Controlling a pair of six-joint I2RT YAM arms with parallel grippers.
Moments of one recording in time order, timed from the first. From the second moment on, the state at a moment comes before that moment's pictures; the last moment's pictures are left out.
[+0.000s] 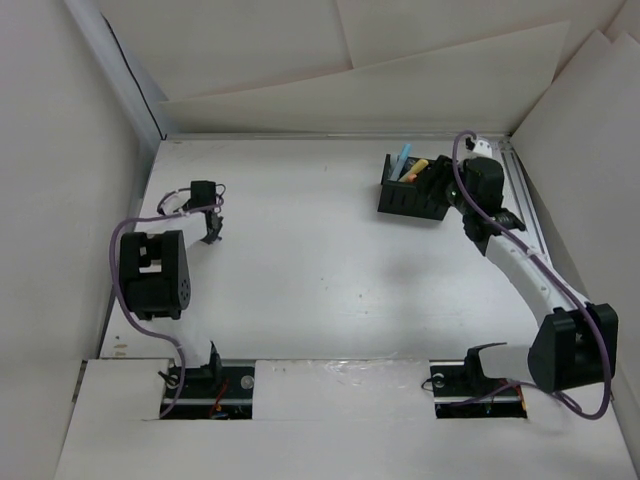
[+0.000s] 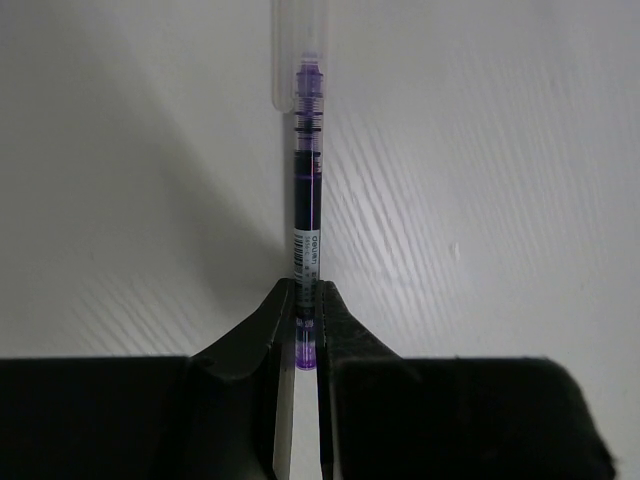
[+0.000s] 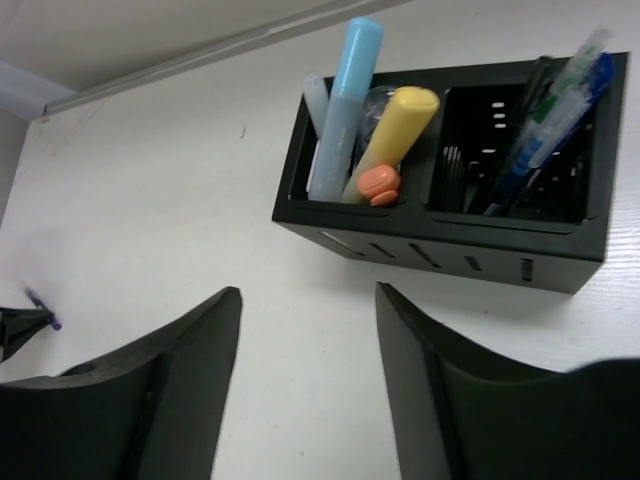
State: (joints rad) left arm 0.03 1.75 1.01 -0.28 -0.39 -1.07; right arm 0.16 1.29 0.98 -0.02 -0.10 0.46
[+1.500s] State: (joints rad) left arm -0.70 1.37 0.65 0.35 0.01 -0.63; right arm 0.52 1.80 1.24 0.00 -0.48 0.41
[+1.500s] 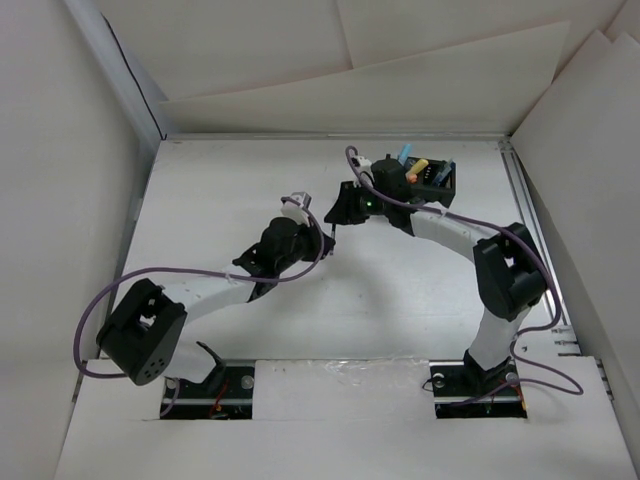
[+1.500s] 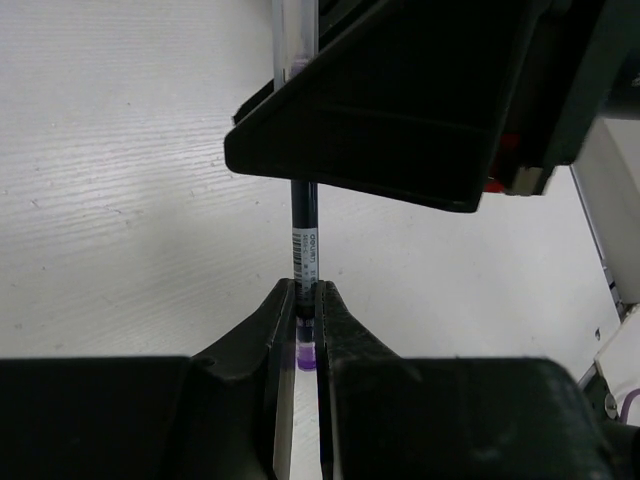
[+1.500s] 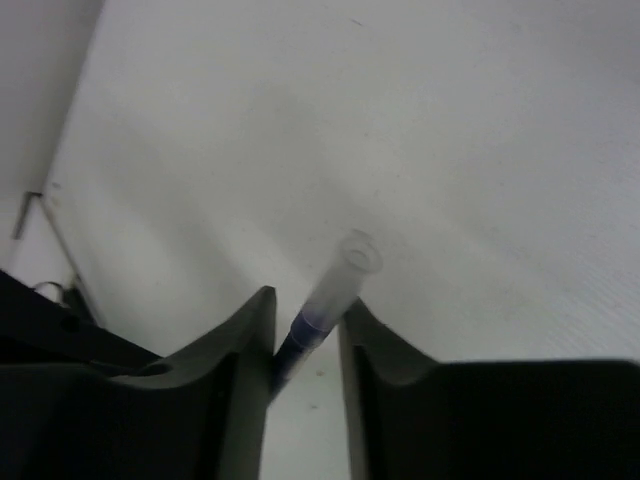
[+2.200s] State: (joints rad) left arm -0.69 1.27 0.59 0.42 0.04 -0.61; right arm 0.31 1.67 1.23 0.04 -0.37 0.49
